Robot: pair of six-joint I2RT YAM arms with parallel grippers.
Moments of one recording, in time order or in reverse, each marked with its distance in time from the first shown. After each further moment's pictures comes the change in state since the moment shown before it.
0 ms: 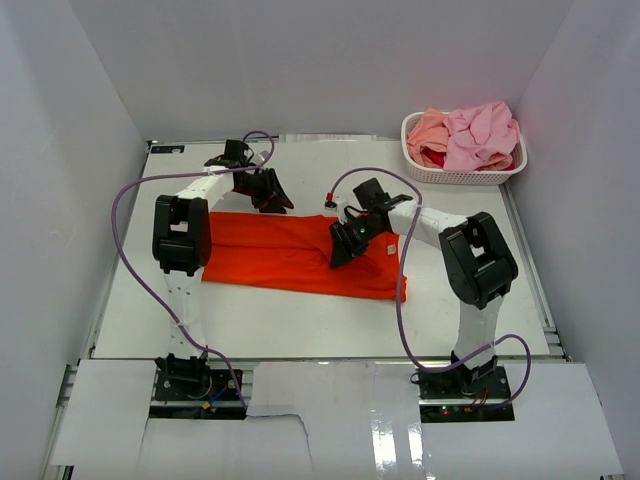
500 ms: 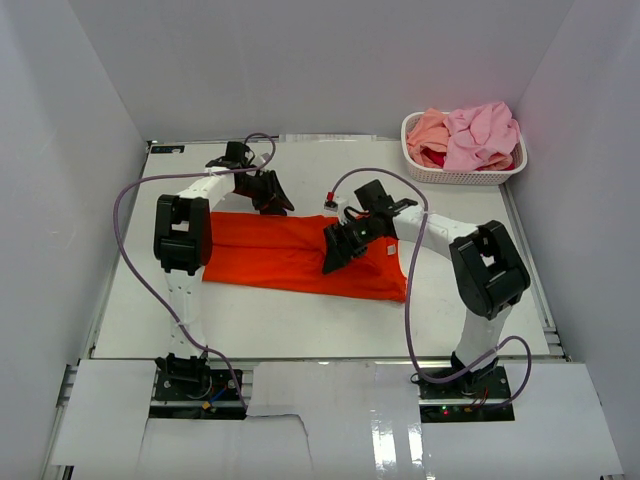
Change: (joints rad) left arm -0.002 0.015 -0.002 -0.001 0.003 0.005; right arm 0.029 -0.093 -0.098 0.063 -0.050 0.082
